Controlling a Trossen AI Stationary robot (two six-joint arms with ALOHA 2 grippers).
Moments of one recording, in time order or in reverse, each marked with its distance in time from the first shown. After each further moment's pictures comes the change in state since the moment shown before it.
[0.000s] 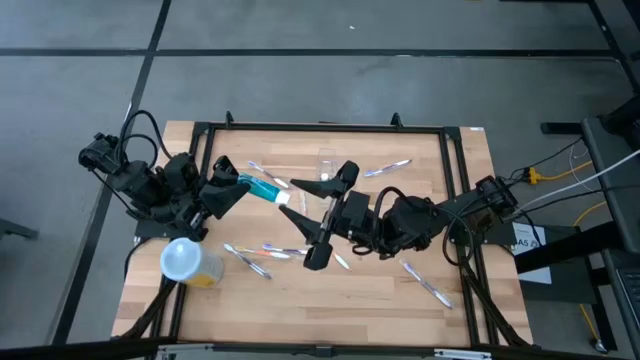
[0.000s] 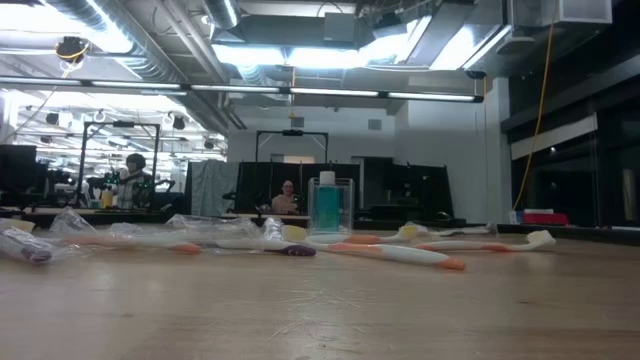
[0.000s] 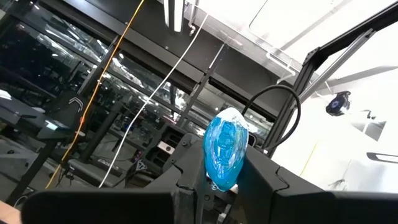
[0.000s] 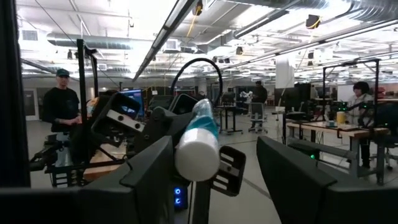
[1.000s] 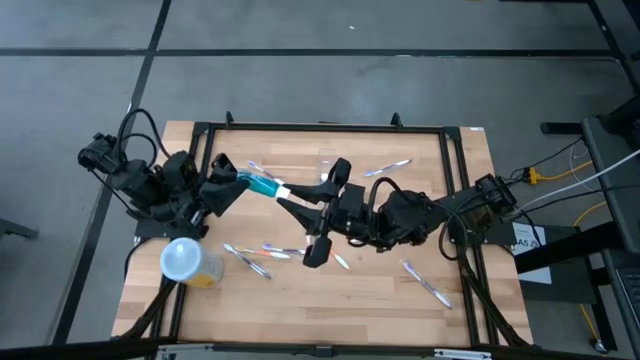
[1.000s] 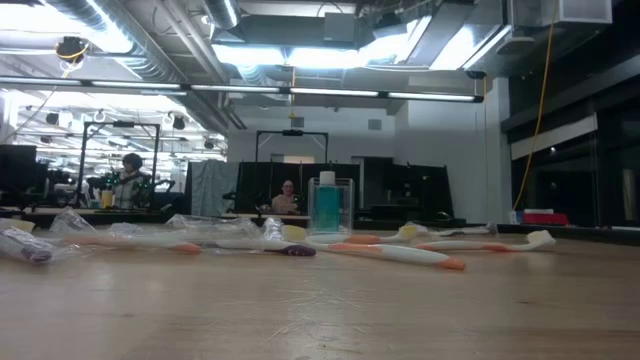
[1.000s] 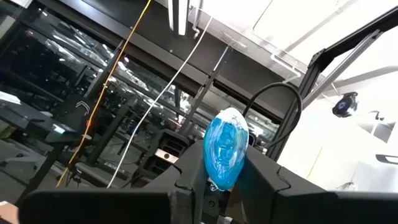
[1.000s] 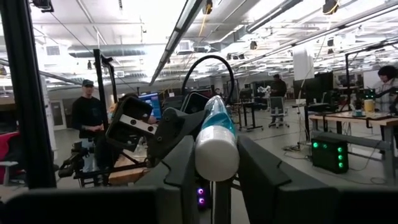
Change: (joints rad) left arm 0.011 -0.005 0.000 0.000 -0.016 0.017; right arm -0.030 0.000 0.000 -0.025 -0.086 0.124
